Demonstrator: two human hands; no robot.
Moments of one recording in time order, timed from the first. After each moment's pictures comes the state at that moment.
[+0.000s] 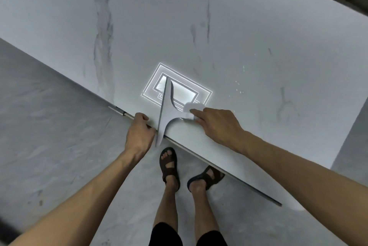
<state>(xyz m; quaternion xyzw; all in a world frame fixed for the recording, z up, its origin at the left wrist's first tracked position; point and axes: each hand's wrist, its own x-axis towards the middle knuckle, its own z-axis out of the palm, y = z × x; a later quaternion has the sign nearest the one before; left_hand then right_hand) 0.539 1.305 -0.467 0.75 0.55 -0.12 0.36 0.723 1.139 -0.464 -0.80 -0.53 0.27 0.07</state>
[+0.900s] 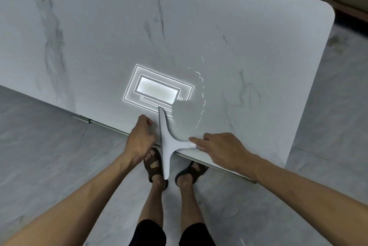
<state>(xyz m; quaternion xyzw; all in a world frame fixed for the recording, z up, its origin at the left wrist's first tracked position) 0.588 1.229 -0.461 0.78 0.42 -0.21 0.41 0.708 0.993 -0.456 -0.79 -0.57 0.24 0.08</state>
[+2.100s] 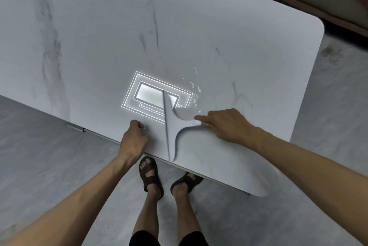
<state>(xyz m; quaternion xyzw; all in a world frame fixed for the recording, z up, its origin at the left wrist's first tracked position) 0.608 1.232 -0.464 0.78 0.46 -0.19 0.38 0.810 1.011 -0.454 -0.80 -0.54 0.28 0.01</state>
